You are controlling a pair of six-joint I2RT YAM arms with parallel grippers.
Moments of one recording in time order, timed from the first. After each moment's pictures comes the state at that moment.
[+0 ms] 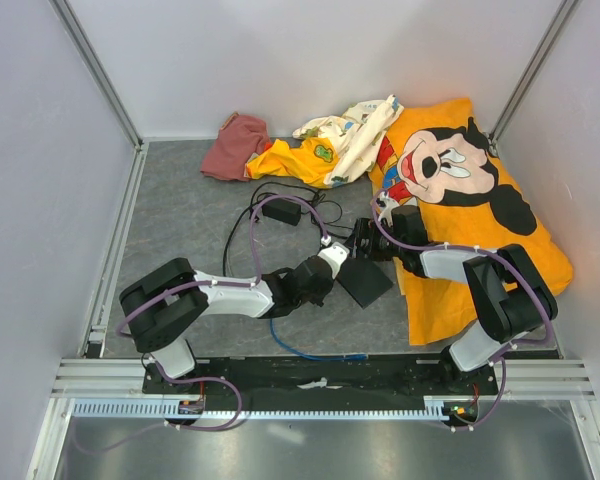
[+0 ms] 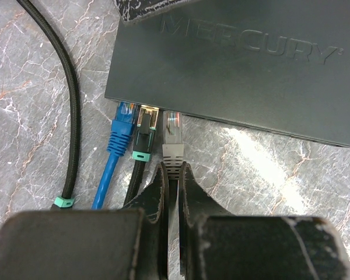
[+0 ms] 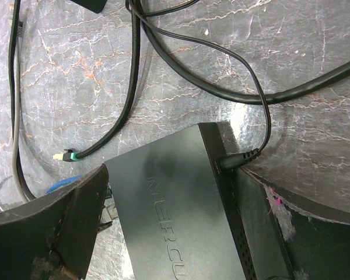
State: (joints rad) left arm -1.06 1.67 0.76 0.20 -0.28 -0.22; right arm 0.34 1.61 0.66 0.29 -0.41 0.49
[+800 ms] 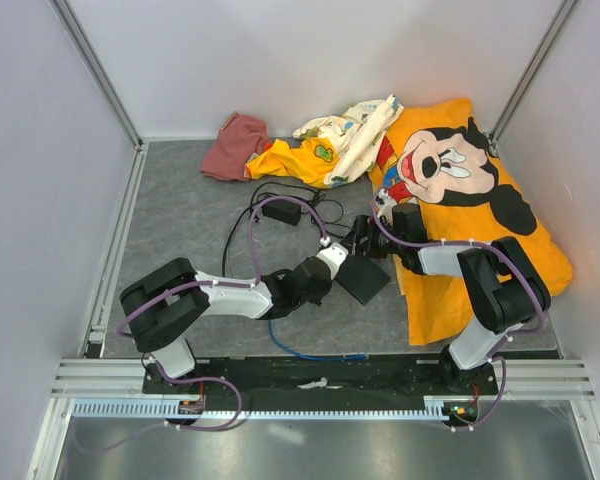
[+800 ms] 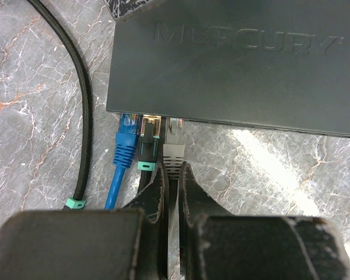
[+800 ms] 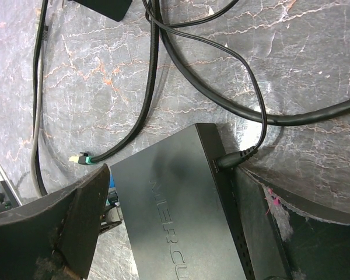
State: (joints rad) left arm -1.05 1.68 0.74 0.24 -0.31 -0.18; right arm 0.33 1.68 0.67 0.37 -0.51 0.51
